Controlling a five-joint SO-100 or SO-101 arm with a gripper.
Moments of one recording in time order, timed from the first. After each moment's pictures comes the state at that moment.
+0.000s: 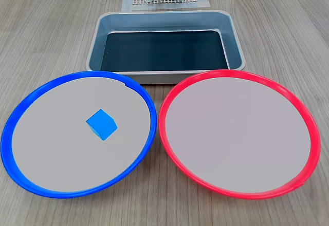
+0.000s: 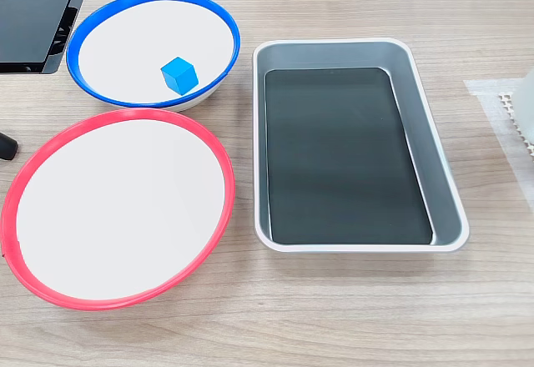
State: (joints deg) arm 9.7 117.7 121.5 -15.5 19.5
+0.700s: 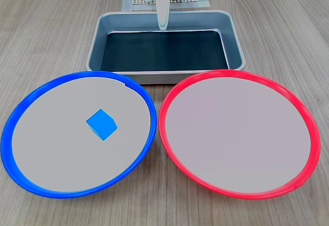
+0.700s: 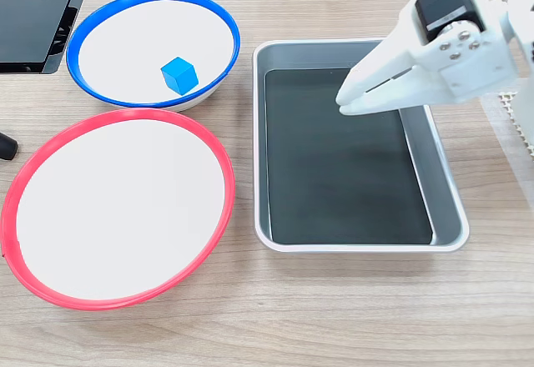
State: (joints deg) arm 4.1 184.9 173.1 50.7 0.4
